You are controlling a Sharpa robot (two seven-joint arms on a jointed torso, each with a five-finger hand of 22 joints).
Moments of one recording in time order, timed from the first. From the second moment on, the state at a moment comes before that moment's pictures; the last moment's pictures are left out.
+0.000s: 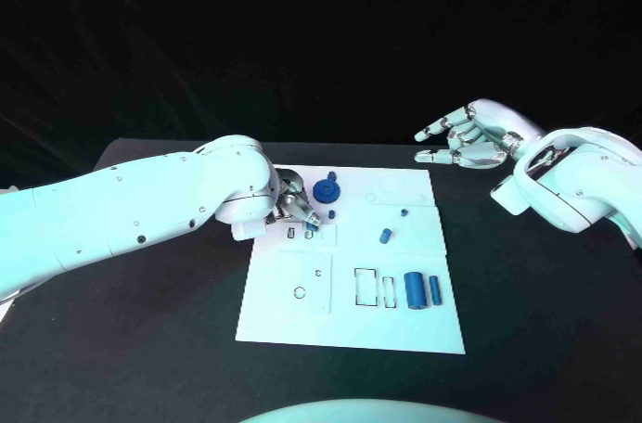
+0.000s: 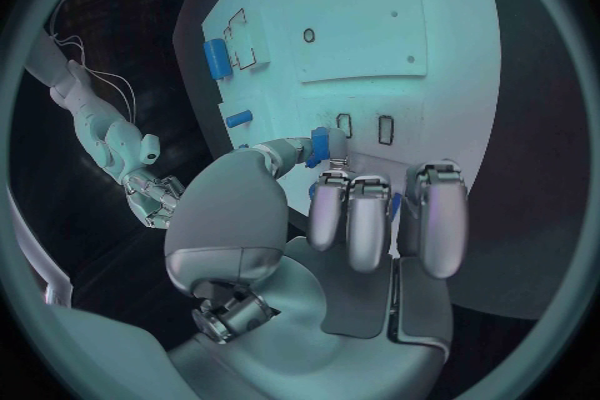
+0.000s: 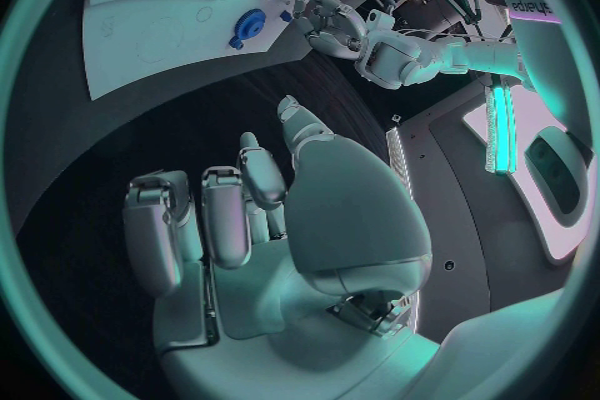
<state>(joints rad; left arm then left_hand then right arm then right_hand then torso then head) 1.37 -0.62 -0.08 1.46 -0.93 0.17 -0.70 1.08 -0.09 0.64 0.15 0.36 0.74 0.07 0.80 0.73 1.47 -0.01 1.47 1.31 1.46 -0.07 1.57 1.31 0.03 1.47 0.04 1.52 1.31 1.33 -1.02 -0.01 1.59 -1.01 -0.31 0.07 1.30 -0.10 0.14 0.12 0.16 0.98 0.15 0.07 0.08 1.38 0.06 1.12 1.31 1.47 -0.02 1.42 1.31 0.01 1.47 0.09 1.55 1.31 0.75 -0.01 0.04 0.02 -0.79</state>
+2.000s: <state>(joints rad) 1.34 -0.63 -0.07 1.47 -1.04 0.22 -0.70 1.06 -0.10 0.66 0.14 0.37 0.75 0.07 0.80 0.74 1.47 -0.01 1.47 1.31 1.46 -0.07 1.57 1.31 0.03 1.47 0.04 1.52 1.31 1.33 -1.03 -0.01 1.59 -1.01 -0.30 0.07 1.30 -0.10 0.13 0.12 0.16 0.98 0.15 0.07 0.08 1.38 0.06 1.12 1.31 1.47 -0.02 1.42 1.31 0.01 1.47 0.09 1.55 1.31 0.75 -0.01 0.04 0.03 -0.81</state>
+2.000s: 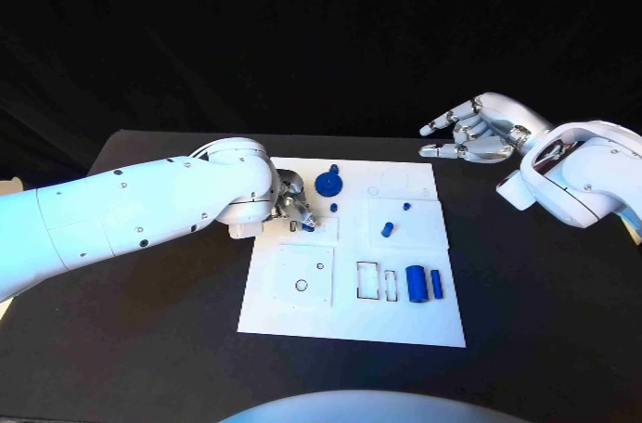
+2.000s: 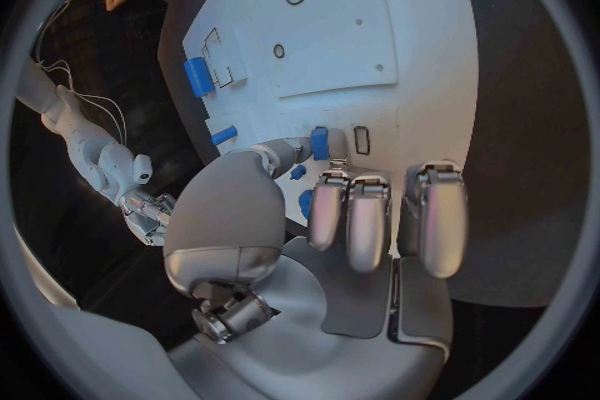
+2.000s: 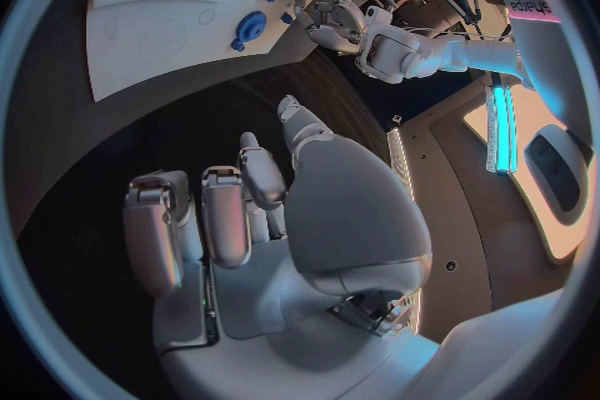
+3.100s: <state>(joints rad) 1.35 -0.59 -0.07 1.42 -1.03 0.27 -0.70 0.89 -0.10 0.68 0.09 0.37 0.79 0.04 0.79 0.72 1.47 -0.02 1.48 1.31 1.47 -0.08 1.57 1.31 0.03 1.46 0.03 1.52 1.31 1.33 -1.03 -0.01 1.61 -1.01 -0.30 0.07 1.30 -0.10 0.13 0.12 0.16 0.98 0.15 0.07 0.08 1.38 0.06 1.12 1.31 1.47 -0.02 1.42 1.31 0.01 1.47 0.09 1.55 1.31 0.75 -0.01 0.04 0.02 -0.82</state>
